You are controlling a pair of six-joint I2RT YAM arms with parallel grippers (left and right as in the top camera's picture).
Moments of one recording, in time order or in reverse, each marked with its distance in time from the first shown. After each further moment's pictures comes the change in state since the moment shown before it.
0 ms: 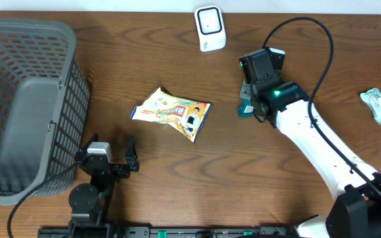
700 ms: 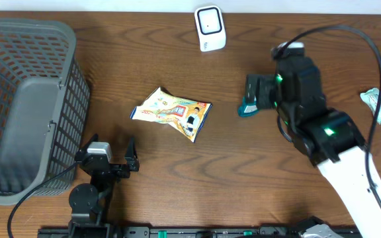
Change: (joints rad) left arm 0.000 0.000 0.000 0.000 0.000 0.000; right arm 0.000 -0.383 0.006 -0.107 -0.217 -0.386
